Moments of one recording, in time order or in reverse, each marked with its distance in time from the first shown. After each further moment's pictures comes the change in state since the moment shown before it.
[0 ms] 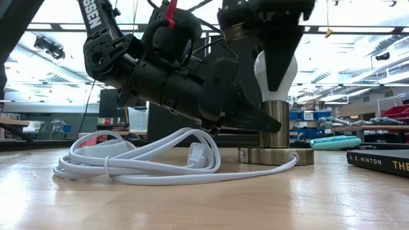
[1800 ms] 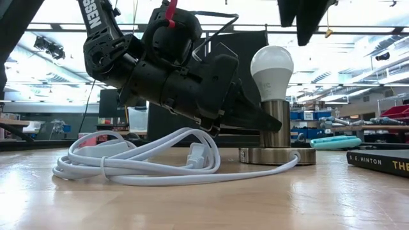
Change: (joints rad) left arm 0.000 0.000 0.000 -0.004 0.025 -0.023; right arm 0.168 -0.002 0.267 -0.323 0.161 0.663
